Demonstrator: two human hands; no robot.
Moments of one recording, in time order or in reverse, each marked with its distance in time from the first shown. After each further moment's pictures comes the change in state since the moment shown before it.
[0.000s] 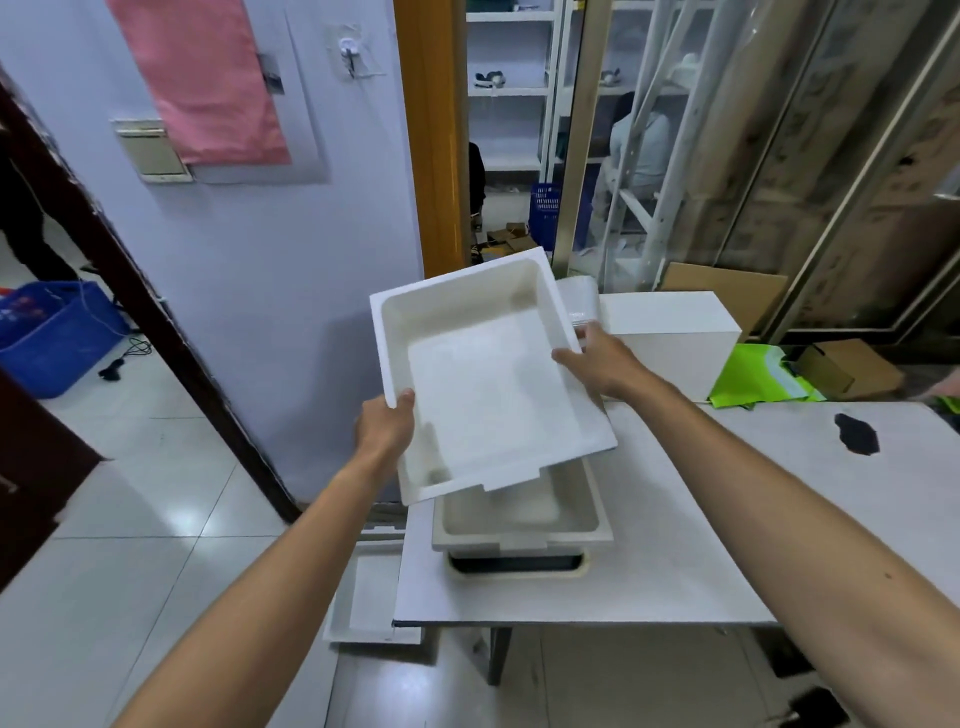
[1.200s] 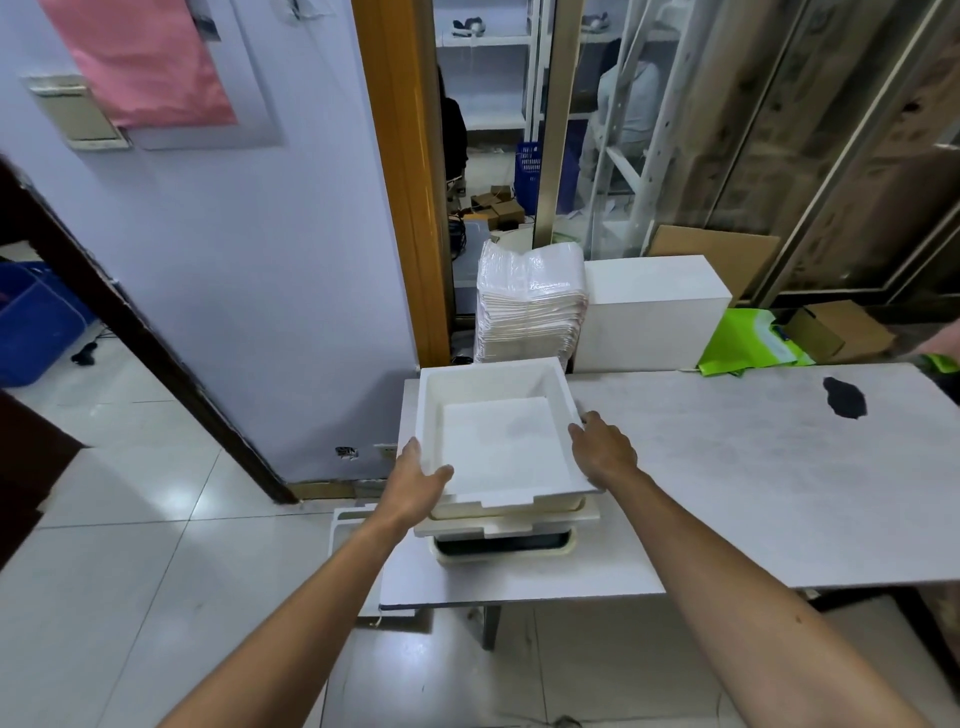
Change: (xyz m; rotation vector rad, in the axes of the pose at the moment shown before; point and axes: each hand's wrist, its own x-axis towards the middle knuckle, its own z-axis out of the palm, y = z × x) left_hand -0.042 -0.077 0.053 0.272 -0.353 -0.049; right_hand -0.028 0.122 0.102 -0.183 -0.002 0.303
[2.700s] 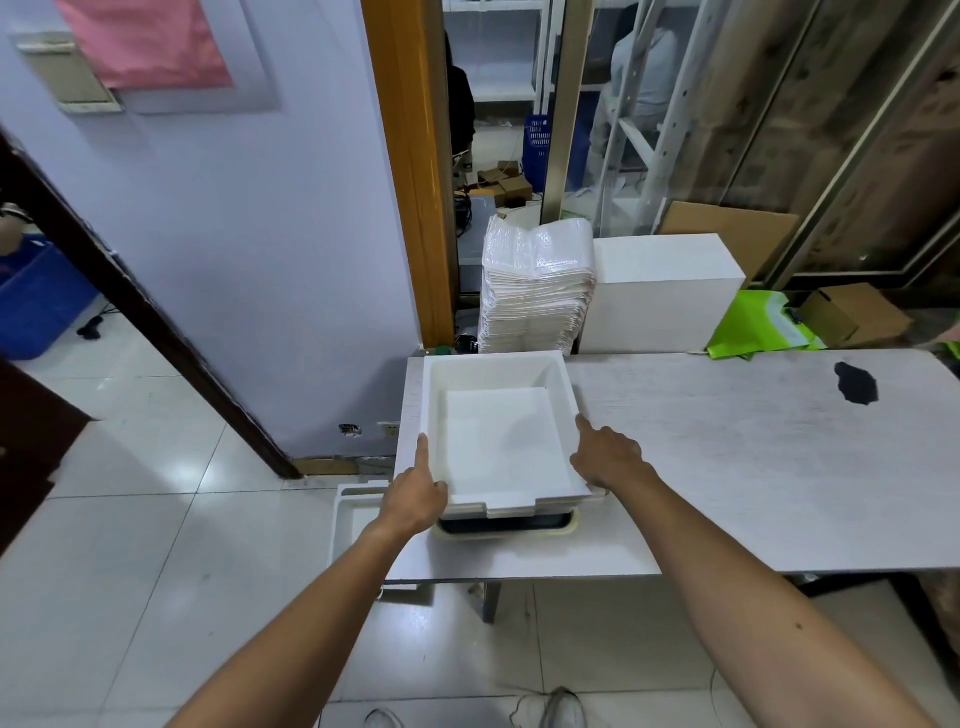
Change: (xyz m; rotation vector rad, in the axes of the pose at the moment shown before) left_hand -0.016 -0.021 0.016 0.503 -0.024 -0.012; right_hand -0.012 0.013 0.013 -0.422 -0.179 -0.110
